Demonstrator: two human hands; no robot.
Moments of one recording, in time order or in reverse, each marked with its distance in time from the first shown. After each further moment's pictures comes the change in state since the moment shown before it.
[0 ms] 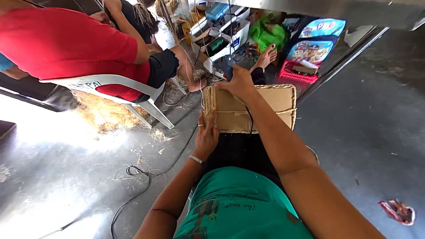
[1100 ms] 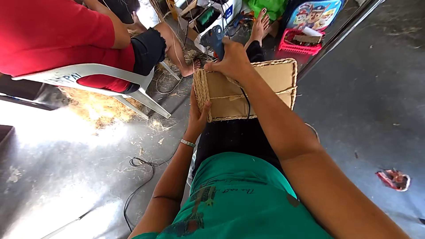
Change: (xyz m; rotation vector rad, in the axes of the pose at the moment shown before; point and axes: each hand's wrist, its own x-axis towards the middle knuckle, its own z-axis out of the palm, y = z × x) left_hand 0.035 -0.008 -0.015 -0.669 -0.153 -0.087; right_hand -0.001 0.004 -0.004 0.037 -0.028 -0.048
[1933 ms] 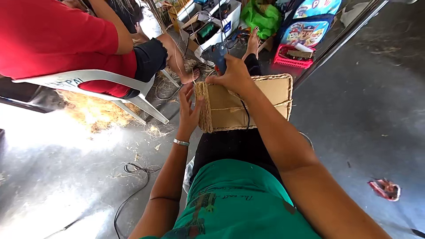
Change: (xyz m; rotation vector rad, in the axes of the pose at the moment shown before) left_hand 0.032 0.026 -0.023 0.052 0.068 0.036; right_hand -0.015 -0.002 -0.004 0.010 0.030 -0.068
